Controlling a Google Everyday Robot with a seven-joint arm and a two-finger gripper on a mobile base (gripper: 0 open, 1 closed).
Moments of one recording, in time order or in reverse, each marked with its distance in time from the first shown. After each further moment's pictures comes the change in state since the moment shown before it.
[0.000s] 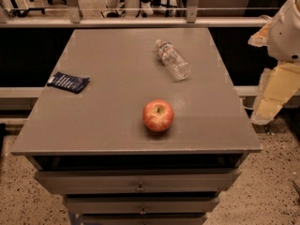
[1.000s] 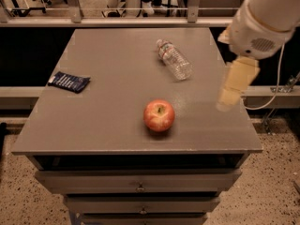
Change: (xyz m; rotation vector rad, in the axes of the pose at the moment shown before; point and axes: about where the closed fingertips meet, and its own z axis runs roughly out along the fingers) arm -0.045 -0.029 0.036 -0.004 -0.033 -0.032
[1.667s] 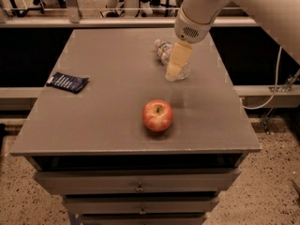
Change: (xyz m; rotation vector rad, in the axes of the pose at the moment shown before) arm -0.088 -0.110 0.098 0.064 -0.036 0.099
